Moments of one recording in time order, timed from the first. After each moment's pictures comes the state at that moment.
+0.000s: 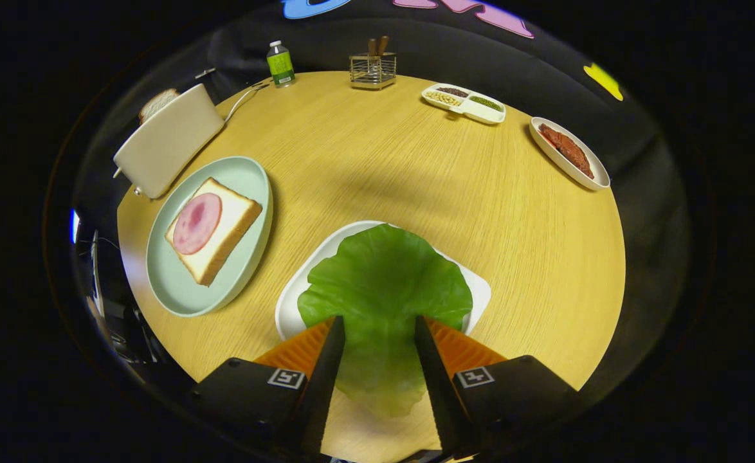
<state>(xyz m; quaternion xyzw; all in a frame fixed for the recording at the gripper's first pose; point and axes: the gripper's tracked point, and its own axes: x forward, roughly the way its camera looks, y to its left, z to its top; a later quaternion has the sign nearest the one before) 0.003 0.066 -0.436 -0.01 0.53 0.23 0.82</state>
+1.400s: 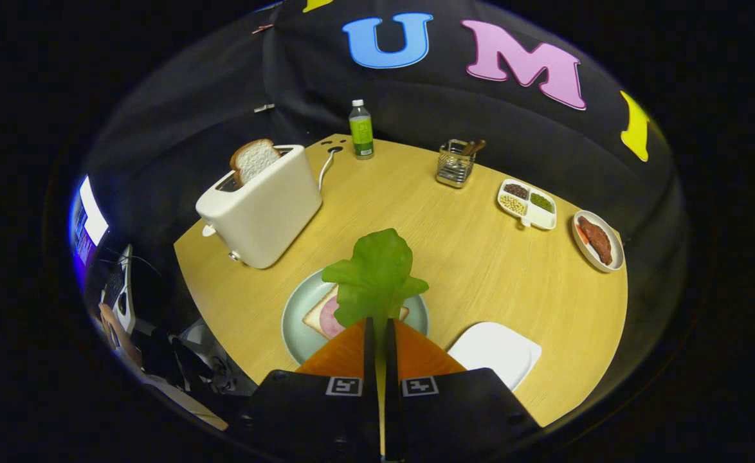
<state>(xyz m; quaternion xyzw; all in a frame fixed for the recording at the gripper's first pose) 0.006 0.215 -0.273 0.02 0.40 0.31 0.86</state>
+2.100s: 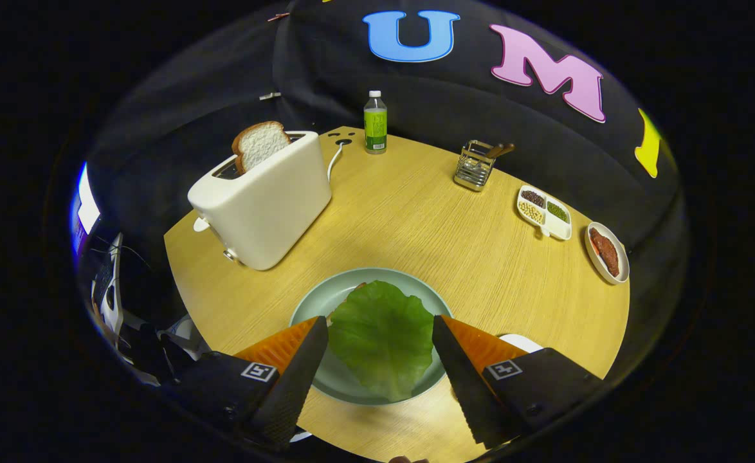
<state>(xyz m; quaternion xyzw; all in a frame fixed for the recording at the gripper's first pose) 0.015 0.247 -0.274 0.00 0.38 0.29 0.88</state>
